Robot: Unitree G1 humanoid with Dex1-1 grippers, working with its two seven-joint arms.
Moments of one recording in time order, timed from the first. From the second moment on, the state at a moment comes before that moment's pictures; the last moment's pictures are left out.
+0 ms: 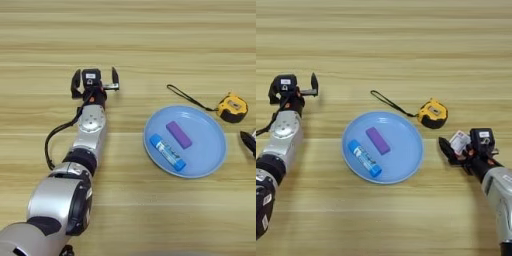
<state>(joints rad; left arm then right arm) -0.69 0.02 0.11 1.08 0.00 -0.51 0.19 0.05 -0.40 -0.26 -0.03 0.32 0.40 0.41</state>
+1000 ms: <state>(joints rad) -0.69 0.02 0.11 1.08 0.00 -0.51 0.19 0.07 -0.34 0.03 -0.25 0.27 0.47 0.42</state>
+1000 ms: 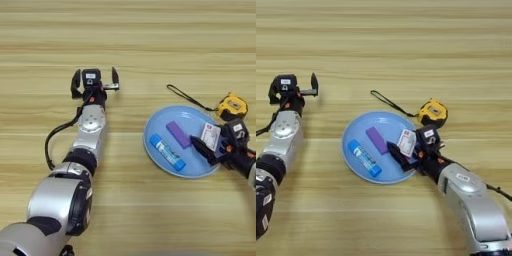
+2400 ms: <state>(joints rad) -0.69 0.02 0.10 1.08 0.00 -0.51 0.19 -0.05 -0.30 -0.03 -0.14 0.20 0.25 0.37</state>
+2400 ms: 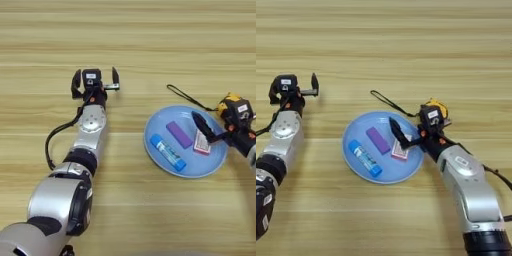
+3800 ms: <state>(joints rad) -0.69 0.02 0.10 1.08 0.00 -0.51 0.19 -0.40 -0.33 -0.16 0.65 0.17 -0.08 0.37</state>
